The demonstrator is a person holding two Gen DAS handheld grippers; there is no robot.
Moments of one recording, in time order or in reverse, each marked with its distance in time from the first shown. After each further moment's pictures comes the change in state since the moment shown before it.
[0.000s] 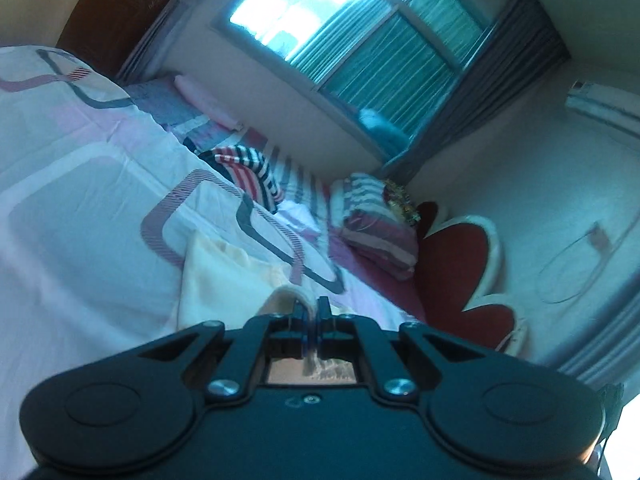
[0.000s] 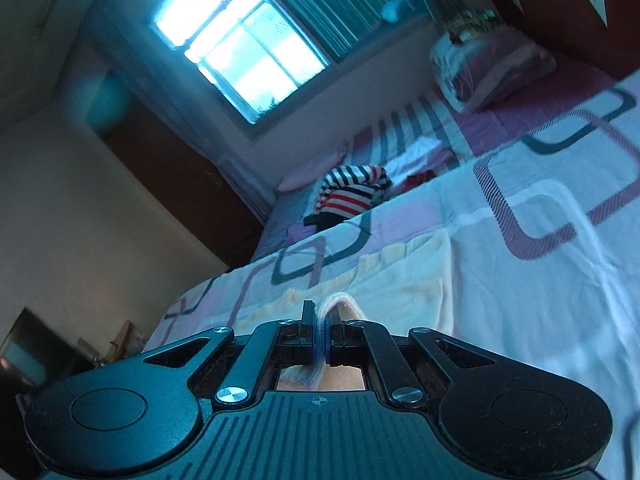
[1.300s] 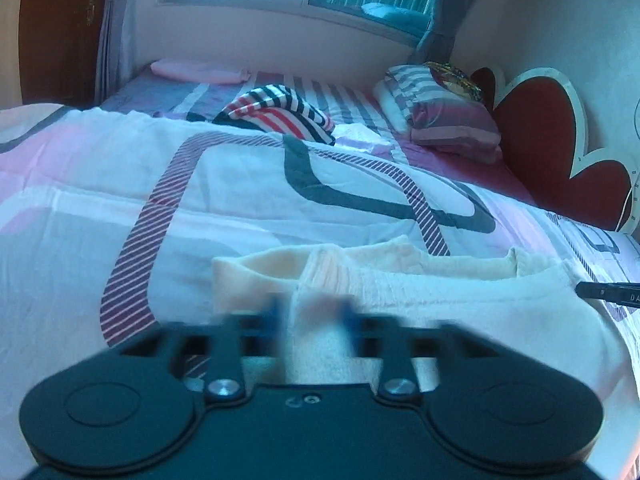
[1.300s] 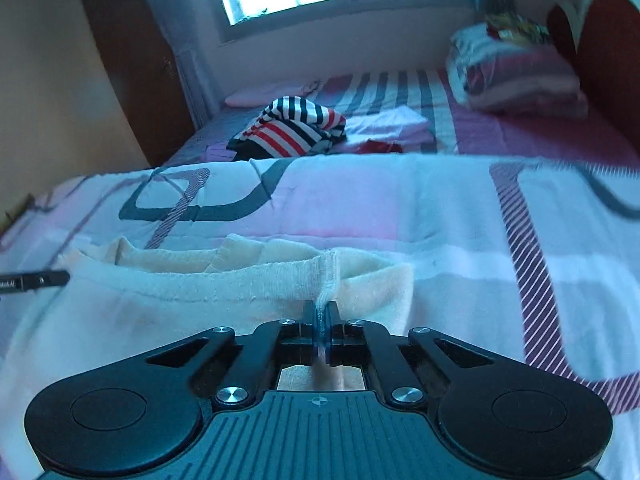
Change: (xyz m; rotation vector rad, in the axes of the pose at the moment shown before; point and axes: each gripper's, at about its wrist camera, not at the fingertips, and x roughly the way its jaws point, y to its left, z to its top) left arm 0.186 0.042 0.018 0.384 0.215 0.224; right arm 0.213 -0.065 0.008 -0.418 0.165 -0.263
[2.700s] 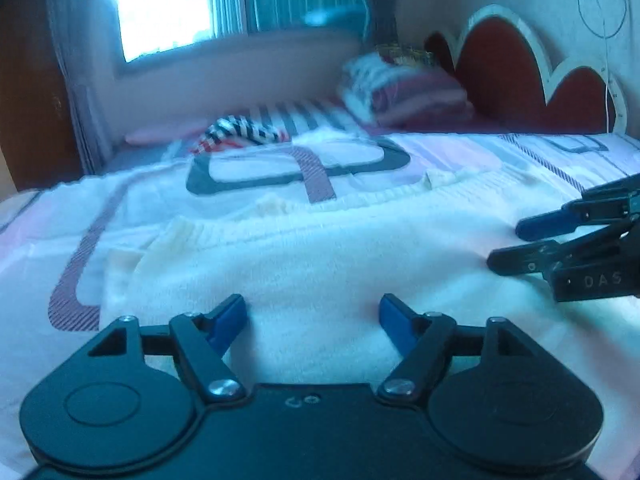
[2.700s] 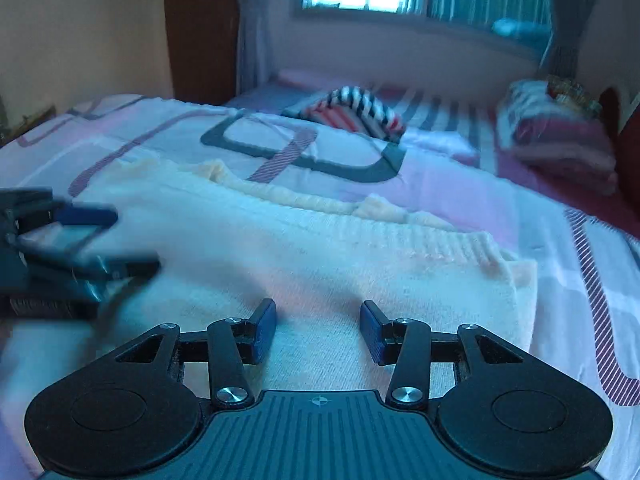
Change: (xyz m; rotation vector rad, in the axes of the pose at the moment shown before) left arm -0.017 -0.129 -0.057 0.293 -0.064 0.107; right arm 0.007 0.115 -0.047 -0.258 -0.002 -0.034
